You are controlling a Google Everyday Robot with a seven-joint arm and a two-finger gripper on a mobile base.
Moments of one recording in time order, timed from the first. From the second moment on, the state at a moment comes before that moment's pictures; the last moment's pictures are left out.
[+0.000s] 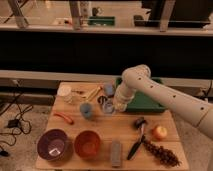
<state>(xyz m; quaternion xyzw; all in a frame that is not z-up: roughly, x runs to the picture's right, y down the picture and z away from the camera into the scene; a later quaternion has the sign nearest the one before) 0.069 0.082 0.789 -0.29 -0.16 -0.04 0.94</state>
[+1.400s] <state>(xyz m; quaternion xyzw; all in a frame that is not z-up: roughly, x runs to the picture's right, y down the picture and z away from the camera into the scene) 0.082 0.074 0.788 -0.26 -0.18 -0.02 0.95</state>
